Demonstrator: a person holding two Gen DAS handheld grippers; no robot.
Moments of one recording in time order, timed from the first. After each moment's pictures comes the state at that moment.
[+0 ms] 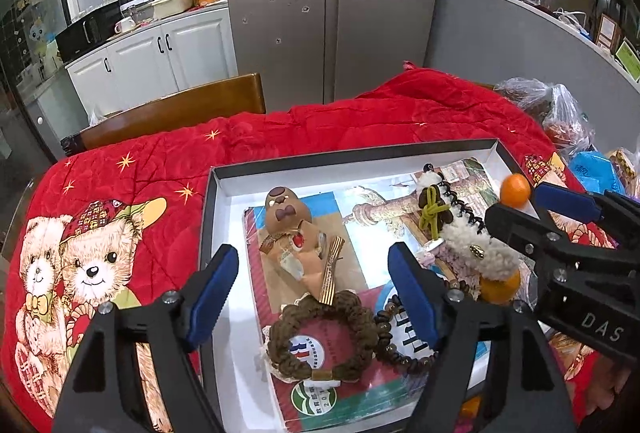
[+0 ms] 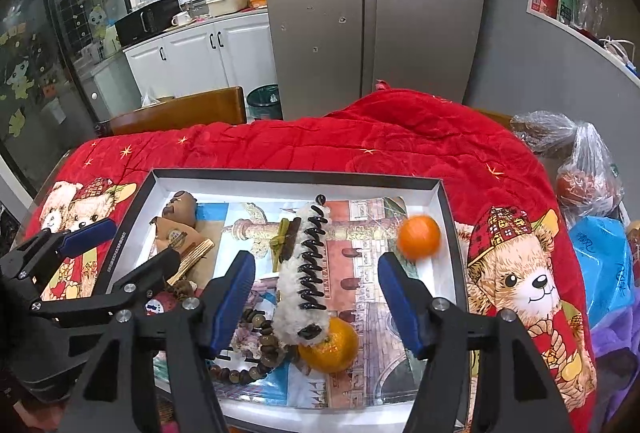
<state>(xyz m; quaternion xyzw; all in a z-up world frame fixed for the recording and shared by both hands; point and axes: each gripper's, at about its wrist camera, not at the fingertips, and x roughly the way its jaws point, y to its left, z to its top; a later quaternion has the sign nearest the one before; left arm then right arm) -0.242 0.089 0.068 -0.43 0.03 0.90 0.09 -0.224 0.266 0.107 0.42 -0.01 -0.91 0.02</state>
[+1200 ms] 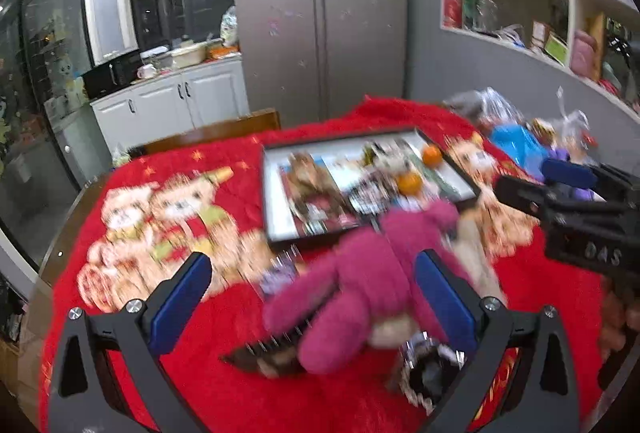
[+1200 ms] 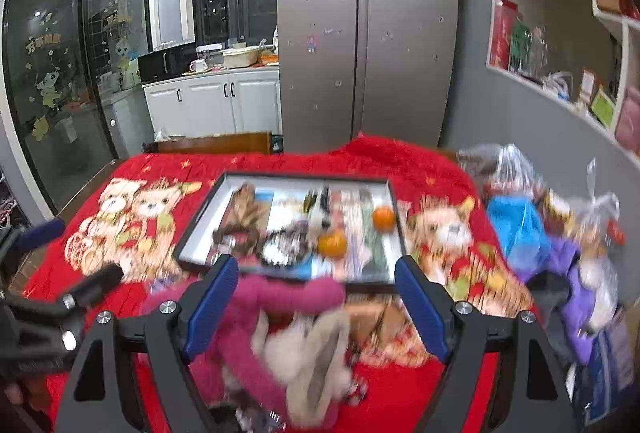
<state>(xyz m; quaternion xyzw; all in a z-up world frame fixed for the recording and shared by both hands) 0.013 0.053 0.141 -0.34 0.06 0.93 0.09 -0.009 0.248 0.186 0.32 0.00 -0.95 0.01</state>
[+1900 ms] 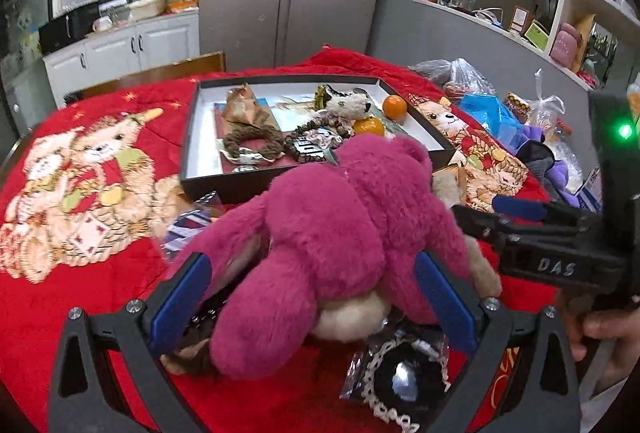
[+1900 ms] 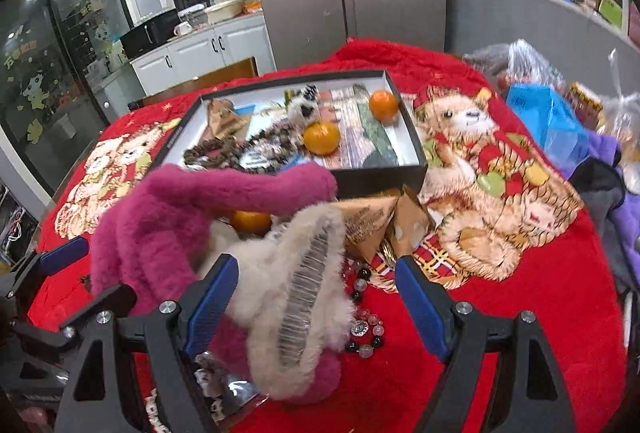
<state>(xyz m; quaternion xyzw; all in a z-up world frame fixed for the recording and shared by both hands) -0.024 0.074 0.073 -0.40 -0.01 0.90 0.18 -0.025 0.279 0.090 0.42 -0.07 -0.90 0.02</state>
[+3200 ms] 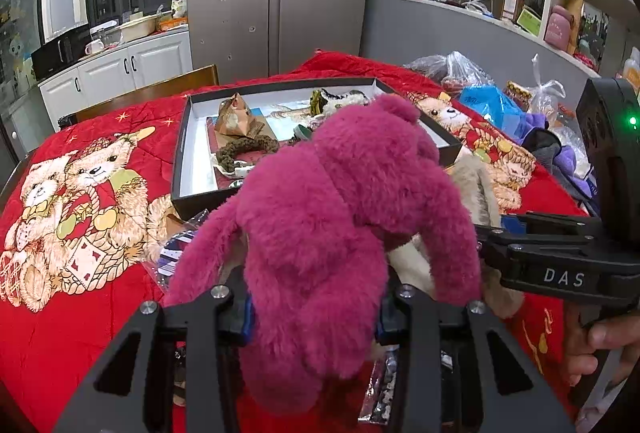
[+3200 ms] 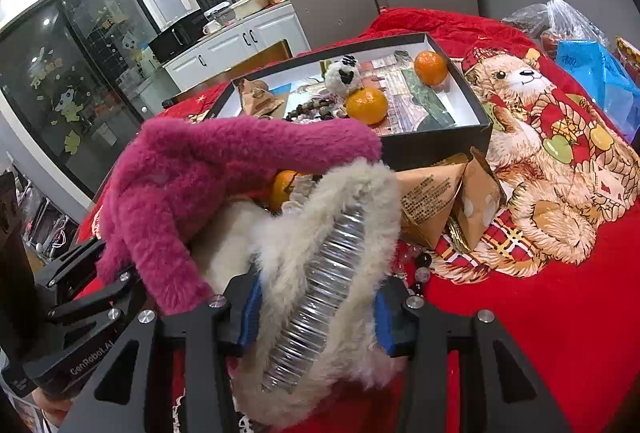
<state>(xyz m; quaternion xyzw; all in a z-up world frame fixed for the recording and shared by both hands) -0.028 0.081 0.066 -0.37 0.03 0.91 0.18 -0.034 0.272 0.063 0.43 -0.13 -0.89 0.10</state>
